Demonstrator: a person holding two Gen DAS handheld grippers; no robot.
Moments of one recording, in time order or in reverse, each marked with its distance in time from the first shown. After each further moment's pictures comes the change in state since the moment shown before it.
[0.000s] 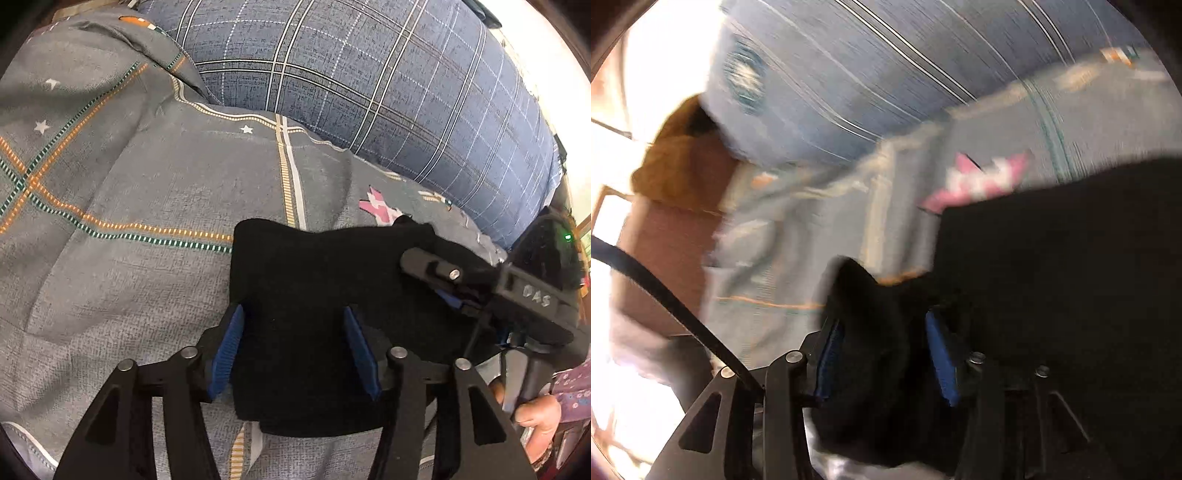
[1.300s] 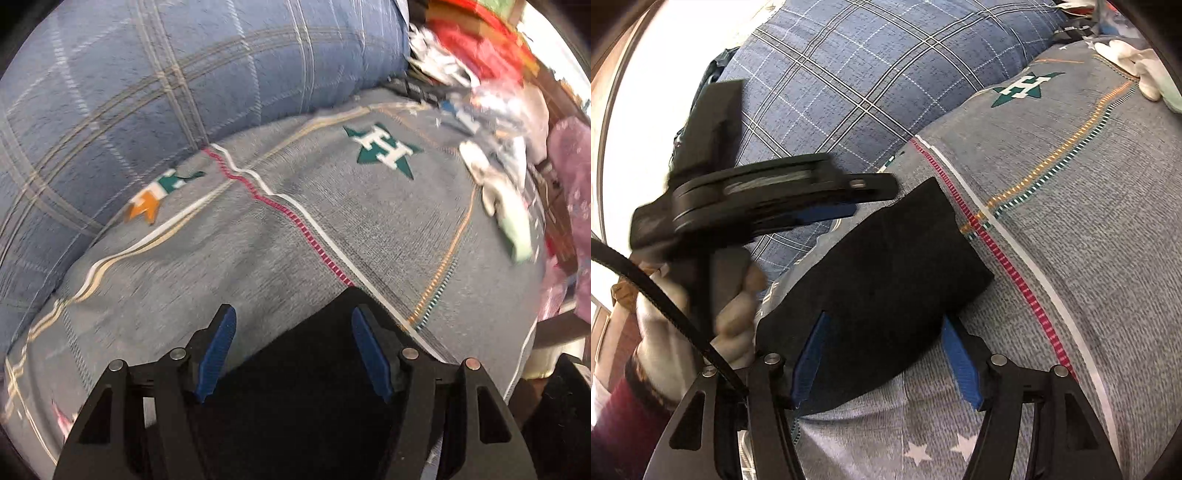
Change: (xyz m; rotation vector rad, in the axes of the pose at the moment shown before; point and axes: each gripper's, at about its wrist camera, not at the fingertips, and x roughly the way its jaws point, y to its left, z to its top) left arm 0.174 -0.385 0.044 0.841 0.356 -0.145; right arm -0.206 -0.148 -0.065 0.181 -0.480 -0.180
